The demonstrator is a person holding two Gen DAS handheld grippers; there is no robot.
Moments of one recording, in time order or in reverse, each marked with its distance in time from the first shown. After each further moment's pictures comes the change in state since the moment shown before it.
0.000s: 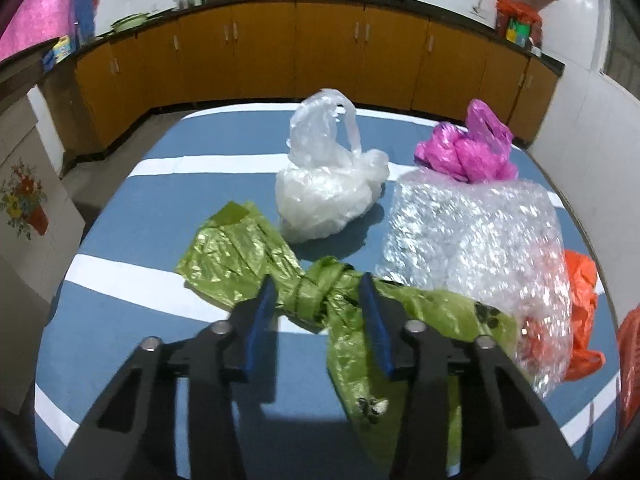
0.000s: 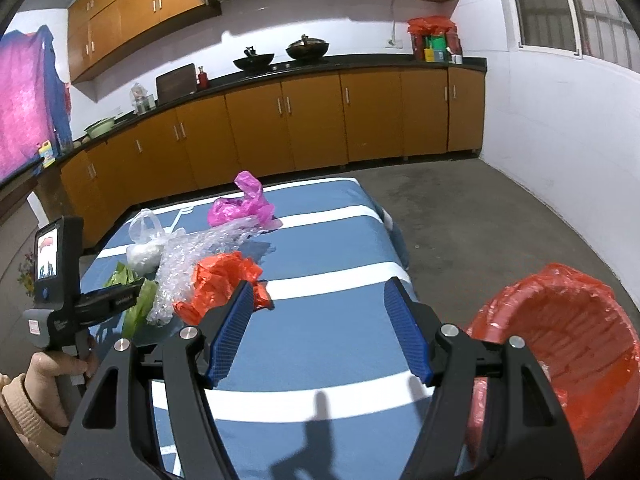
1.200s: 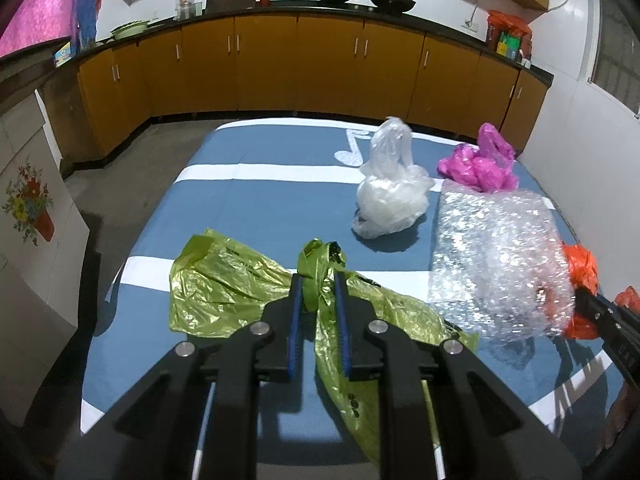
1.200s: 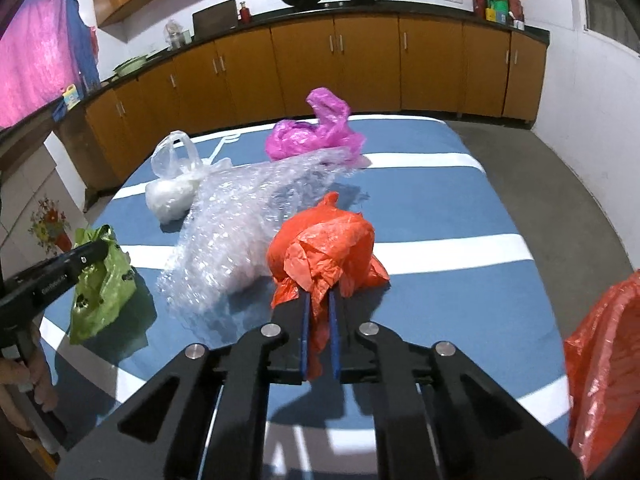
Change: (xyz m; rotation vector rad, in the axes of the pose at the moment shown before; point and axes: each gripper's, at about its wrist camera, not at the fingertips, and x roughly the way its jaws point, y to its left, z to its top) left arm -0.043 0.065 -0.011 -0.001 -0.057 -0.039; right arm 0.067 0.059 -0.015 -0.093 0.209 0.113
